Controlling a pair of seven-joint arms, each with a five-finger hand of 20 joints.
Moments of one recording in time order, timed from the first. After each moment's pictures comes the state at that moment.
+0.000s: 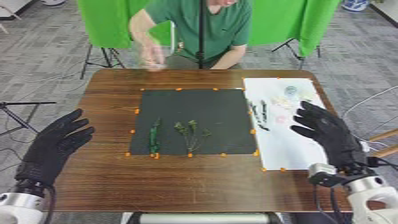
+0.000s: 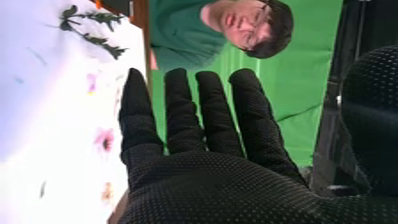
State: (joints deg) left arm 138.9 -57.5 -111.0 -126.2 39.8 3.5 8.4; right arm -125.0 -70.2 108.1 -121.0 -64.1 -10.3 -1.9
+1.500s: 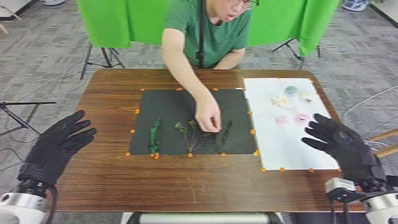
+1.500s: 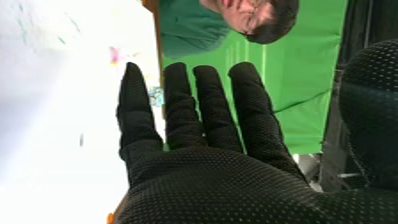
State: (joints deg) left arm 138.6 -57.5 -110.5 -126.0 39.8 3.4 7.9; right arm -125.9 -78.8 117.8 -118.7 -64.0 -23.9 -0.7
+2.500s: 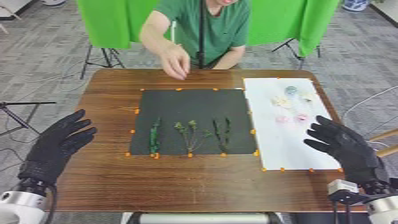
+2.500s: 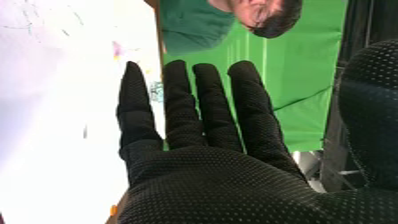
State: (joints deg) left arm 138.3 -57.0 -110.6 -125.7 39.8 3.3 7.6; right arm -125.9 -79.7 118.8 -118.4 -64.0 -24.9 -0.6
